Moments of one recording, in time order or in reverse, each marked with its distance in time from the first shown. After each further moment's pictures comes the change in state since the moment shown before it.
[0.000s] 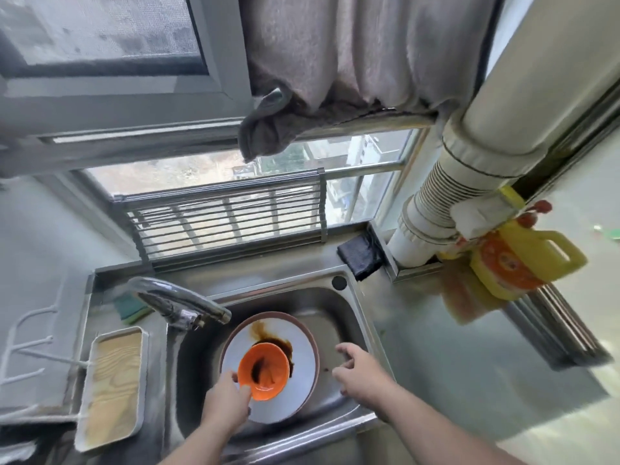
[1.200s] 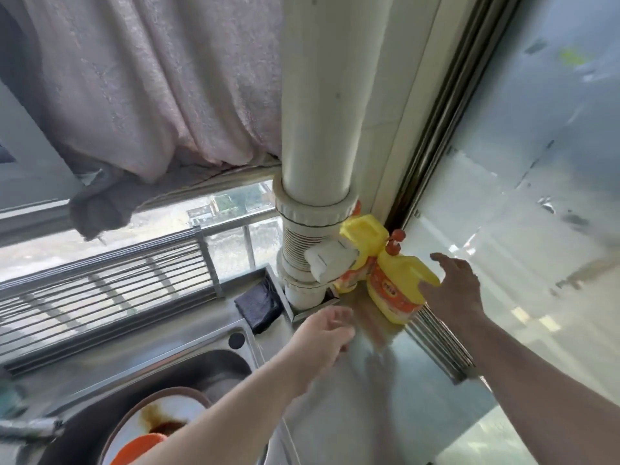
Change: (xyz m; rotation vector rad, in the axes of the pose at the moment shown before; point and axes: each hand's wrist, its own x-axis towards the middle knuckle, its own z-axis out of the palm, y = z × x) left_hand -0.195 0.356 0.139 -0.223 -0.628 0.555; right_hand -0.032 0.046 -0.399 -0.142 0.900 -0.142
